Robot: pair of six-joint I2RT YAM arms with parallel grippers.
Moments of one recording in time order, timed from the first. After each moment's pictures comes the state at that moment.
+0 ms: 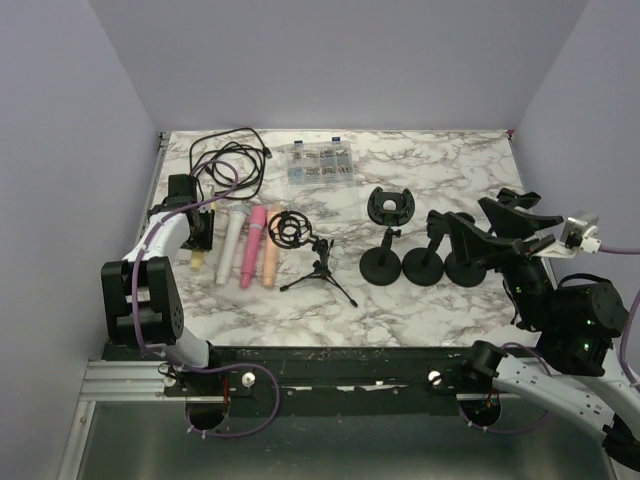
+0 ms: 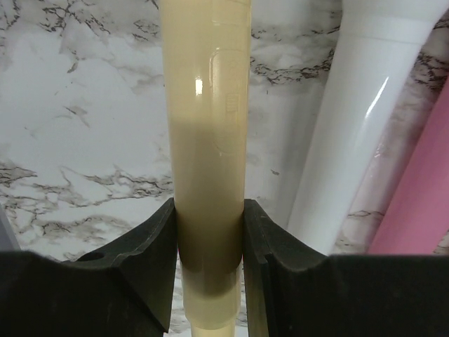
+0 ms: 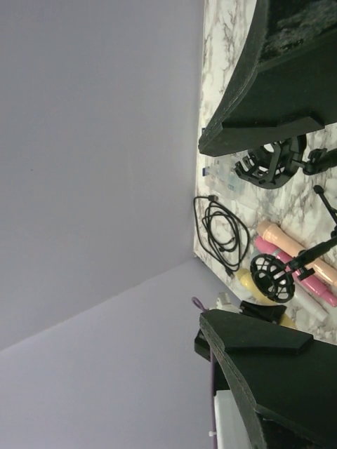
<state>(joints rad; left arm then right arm) 0.10 1.53 1.01 -0.57 -0.03 0.13 0.93 0.42 0.83 0.05 0.44 0.13</state>
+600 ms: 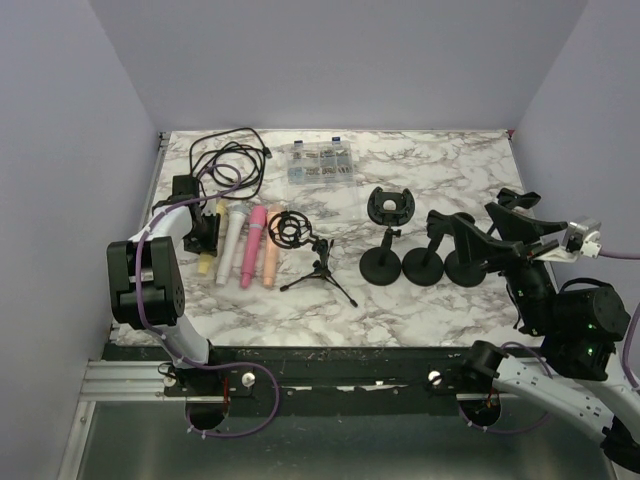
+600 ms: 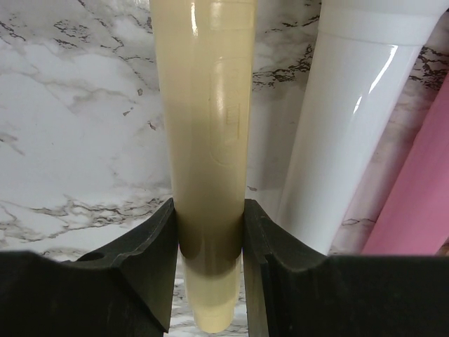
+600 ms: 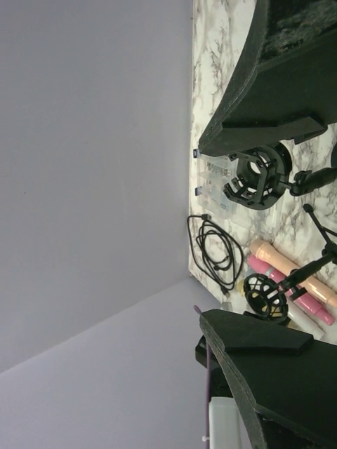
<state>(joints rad) 0.12 1.68 1.06 -0.60 0.08 0.16 0.93 0.35 0.82 0.00 0.50 0.09</state>
